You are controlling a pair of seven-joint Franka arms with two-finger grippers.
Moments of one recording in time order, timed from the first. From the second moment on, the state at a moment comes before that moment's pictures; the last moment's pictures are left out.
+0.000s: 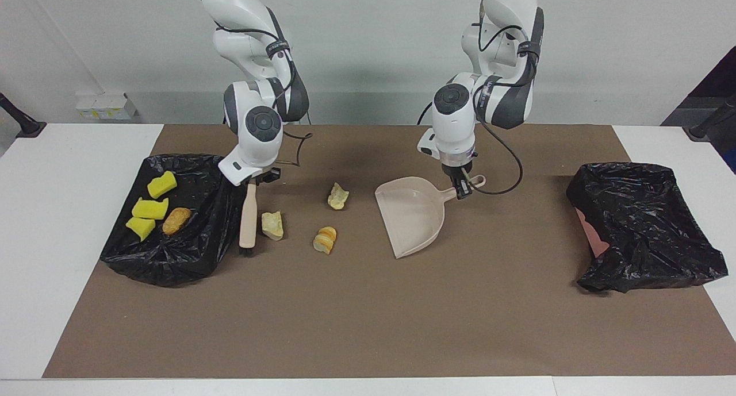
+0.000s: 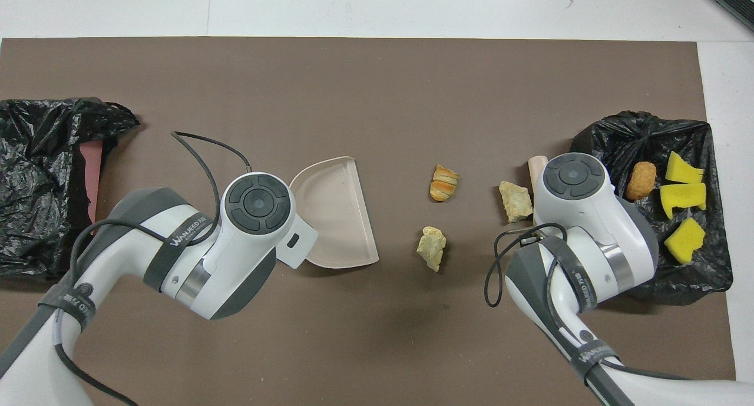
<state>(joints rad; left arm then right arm) -0.48 0.12 -0.05 -2.05 0.26 2.03 0.78 0.05 0.12 0.18 -2.14 -0.30 1.90 0.34</state>
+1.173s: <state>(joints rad) -0.49 0.11 -0.05 -2.07 0.26 2.04 0.76 0.34 0.21 0.19 -2.01 0.00 1.96 0.34</state>
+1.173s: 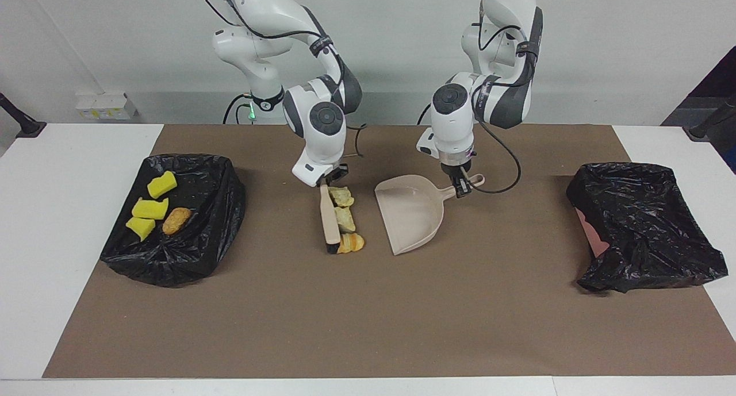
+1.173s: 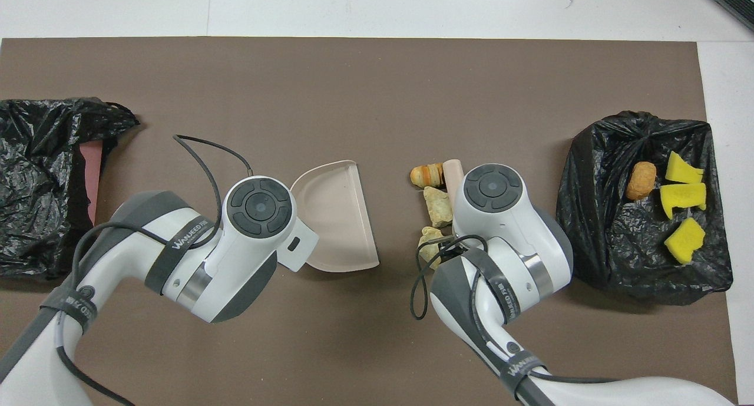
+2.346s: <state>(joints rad) -0.49 0.11 -0.05 -2.07 0.26 2.04 0.74 0.47 0.19 0.23 -1.91 0.25 1.94 0.33</state>
